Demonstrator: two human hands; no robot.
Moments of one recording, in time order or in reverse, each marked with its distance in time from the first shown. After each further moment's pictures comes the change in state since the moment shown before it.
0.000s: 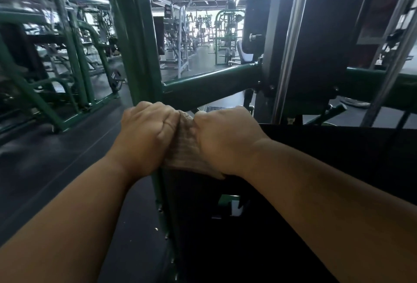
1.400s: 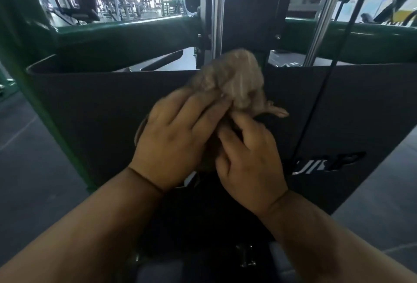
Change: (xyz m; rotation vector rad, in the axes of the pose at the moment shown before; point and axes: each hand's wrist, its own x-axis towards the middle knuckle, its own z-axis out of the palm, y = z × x) left_hand -0.034 0.122 0.130 0.084 0.362 0.625; right_hand -0.159 0.073 0.101 0.034 0.534 0.230
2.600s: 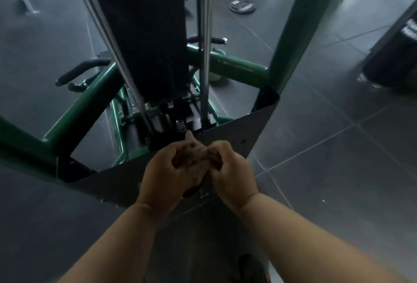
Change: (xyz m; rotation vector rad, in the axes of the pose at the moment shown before) left_hand 0.238 0.058 -0.172 -1.153 -0.713 -1.036; right_hand 0.138 0.009 -0.269 0.336 -0.436 0.865
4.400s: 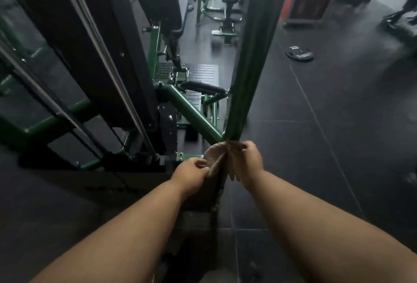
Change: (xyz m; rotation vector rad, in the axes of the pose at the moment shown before) left_hand 0.207 0.144 0.298 0.065 0.113 -0.564; right_hand 0.285 0.183 -0.278 0.319 -0.308 0.442
